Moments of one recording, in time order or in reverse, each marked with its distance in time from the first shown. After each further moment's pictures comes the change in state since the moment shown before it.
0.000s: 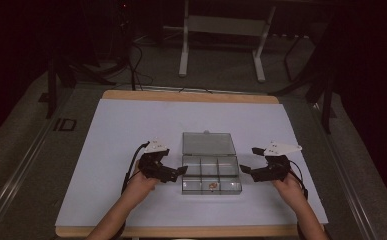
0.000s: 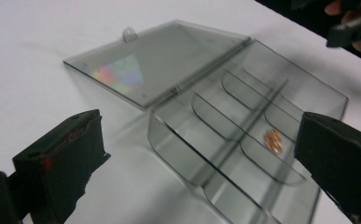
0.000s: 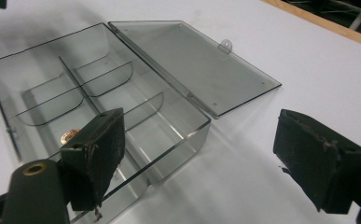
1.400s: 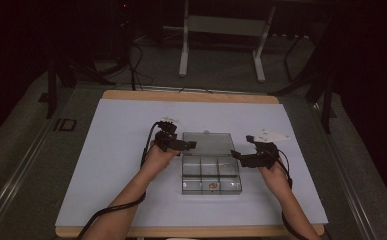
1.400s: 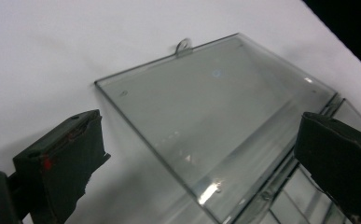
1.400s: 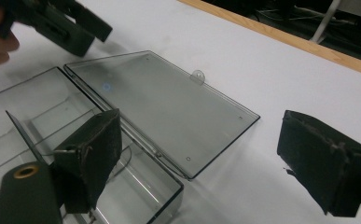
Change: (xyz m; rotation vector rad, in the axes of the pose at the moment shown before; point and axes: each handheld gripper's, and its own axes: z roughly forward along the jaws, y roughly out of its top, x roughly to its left) left arm 0.053 0.040 0.076 0.133 0.019 -0.235; right arm -0.008 0.025 0.034 -0.053 -0.098 0.071
